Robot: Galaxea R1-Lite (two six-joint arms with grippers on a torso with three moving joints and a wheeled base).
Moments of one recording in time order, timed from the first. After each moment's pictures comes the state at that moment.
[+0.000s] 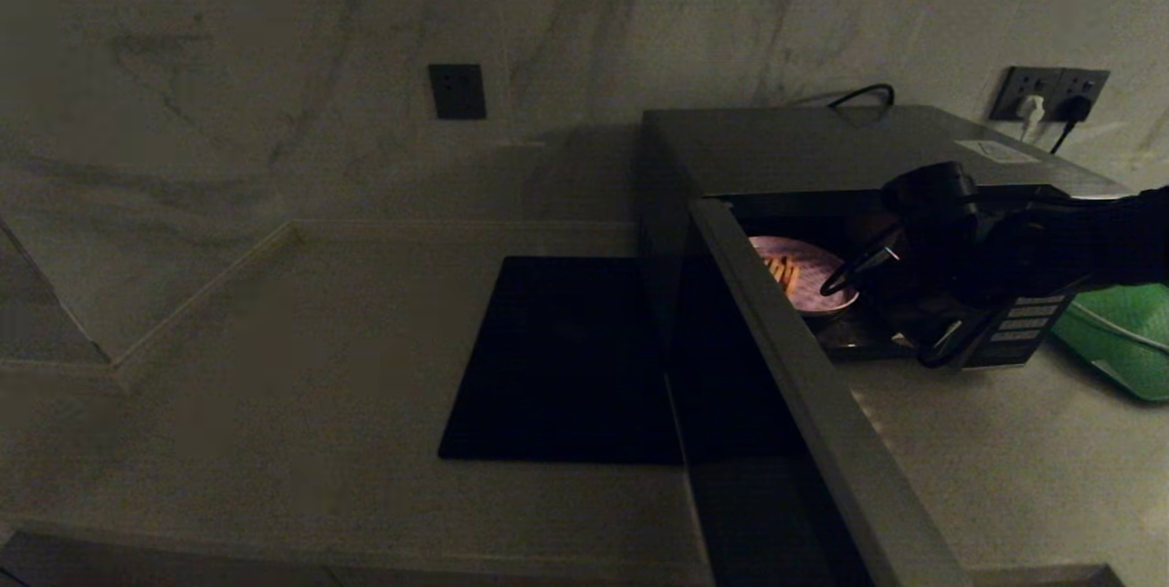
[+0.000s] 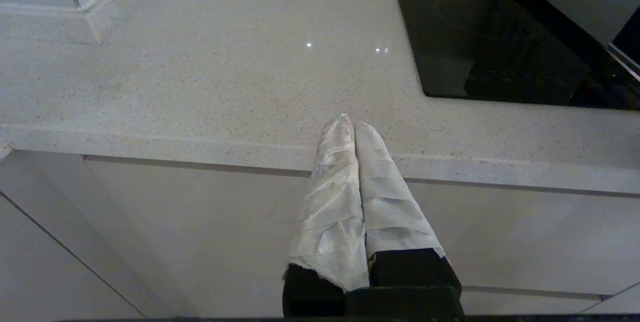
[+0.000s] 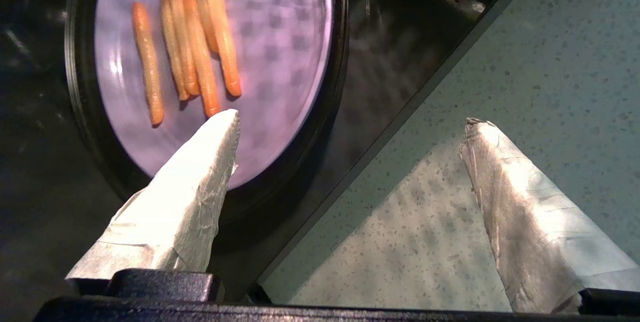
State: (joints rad) left arm 0.00 0.00 0.00 -0.01 0.02 -0.07; right arm 0.14 2.02 -1.44 0.18 -0.30 1.03
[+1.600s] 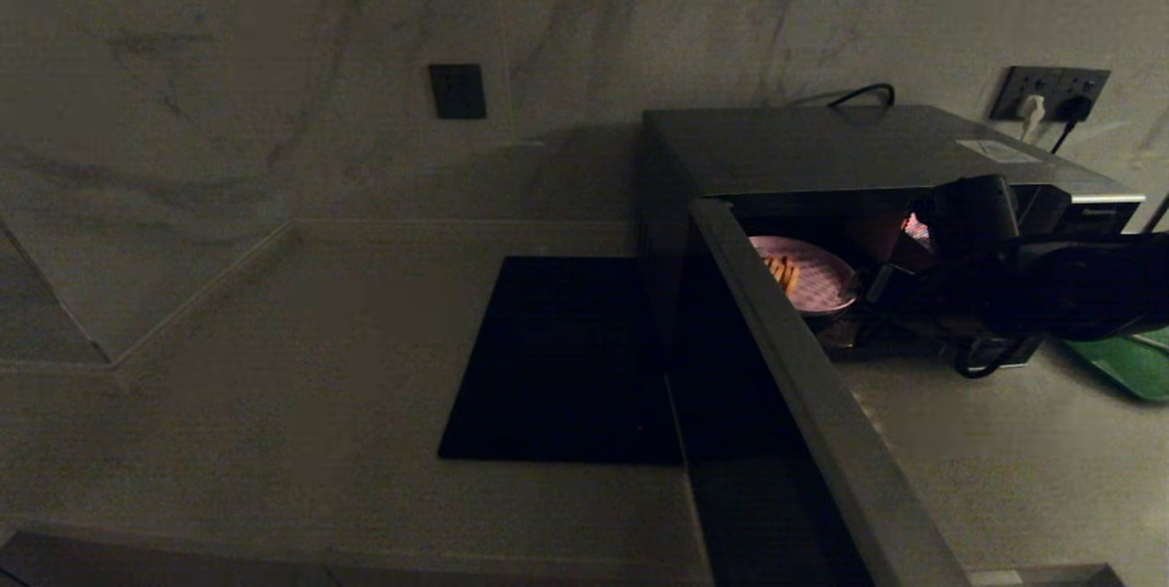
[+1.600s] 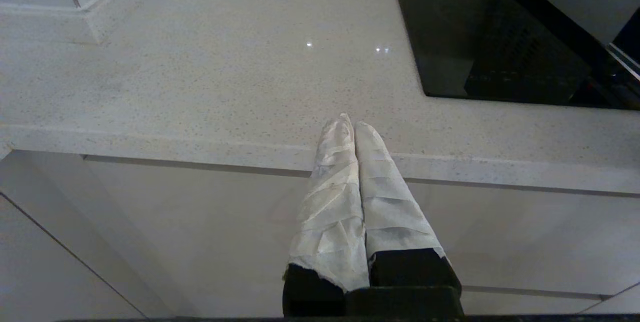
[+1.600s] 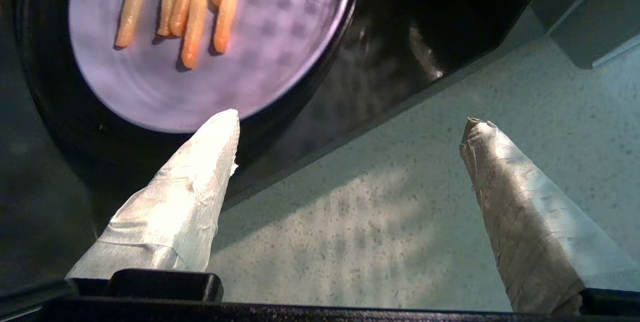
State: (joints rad) left arm 0.00 0.00 0.00 -0.01 0.02 -0.07; right arm 0.13 1.92 -1.22 -0.06 -0.30 0.57
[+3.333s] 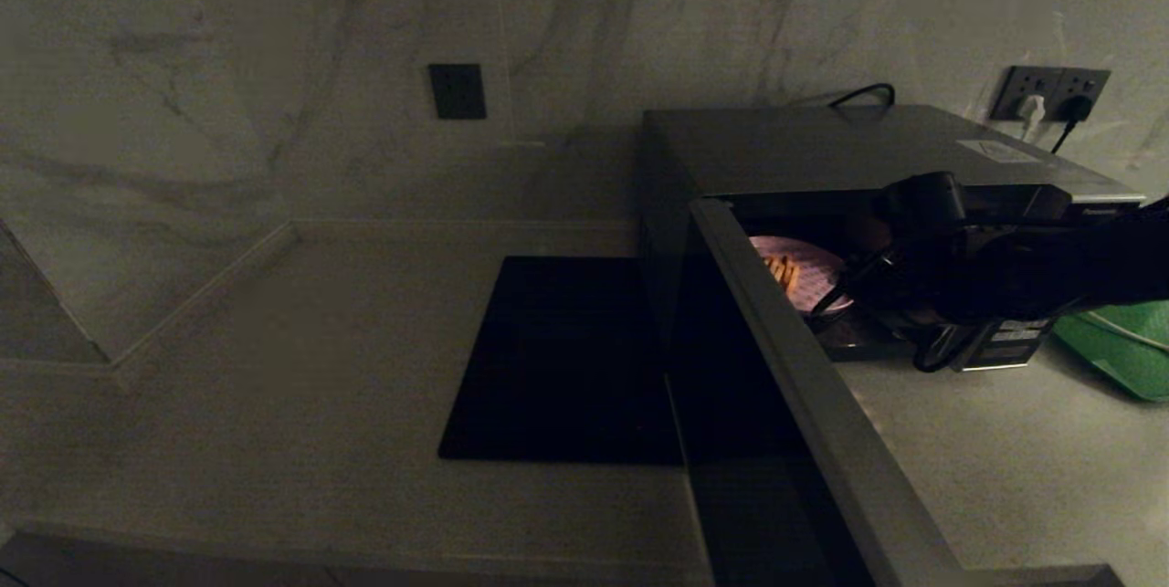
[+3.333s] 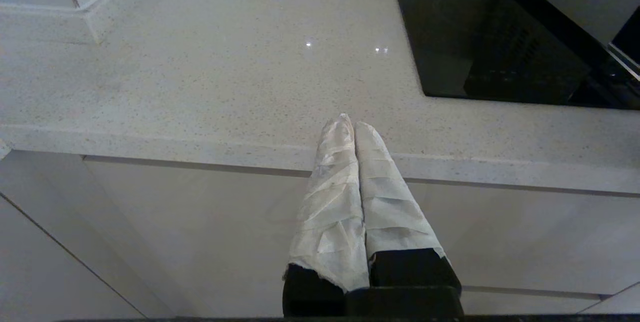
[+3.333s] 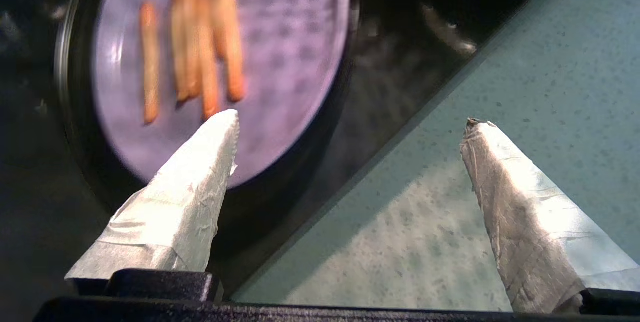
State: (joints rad) left arm 0.00 0.00 0.00 -0.01 0.02 -0.07; right arm 0.18 2.01 -1.36 0.05 -0.39 0.92
